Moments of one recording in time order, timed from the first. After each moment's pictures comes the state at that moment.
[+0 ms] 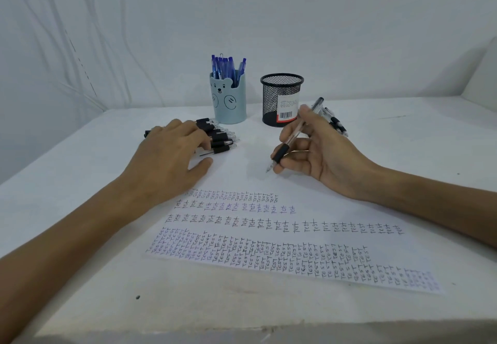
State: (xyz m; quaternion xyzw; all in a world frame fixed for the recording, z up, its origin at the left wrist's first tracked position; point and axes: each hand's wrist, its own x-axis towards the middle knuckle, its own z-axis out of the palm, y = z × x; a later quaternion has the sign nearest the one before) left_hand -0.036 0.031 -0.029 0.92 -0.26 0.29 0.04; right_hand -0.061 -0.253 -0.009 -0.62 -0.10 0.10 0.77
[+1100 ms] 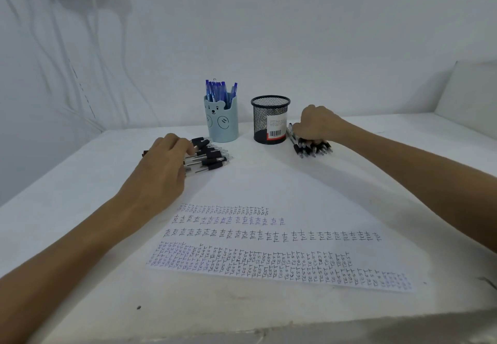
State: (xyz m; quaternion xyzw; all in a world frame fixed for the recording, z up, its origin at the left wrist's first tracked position) left_hand -0.035 0.036 -0.028 0.92 -0.22 0.29 0.14; right_hand 0.034 -0.282 0.037 -0.99 0.05 -0.05 0.15
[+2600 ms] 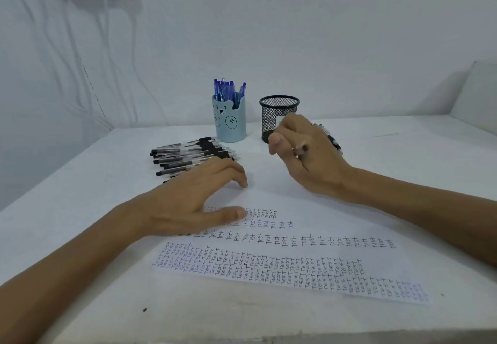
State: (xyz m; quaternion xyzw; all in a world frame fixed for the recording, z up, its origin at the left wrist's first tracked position) left_hand -0.065 0.016 -0.015 0.89 -0.42 0.06 0.13; right_hand -0.028 -0.251 -0.011 -0.84 -0.33 -0.36 0.25
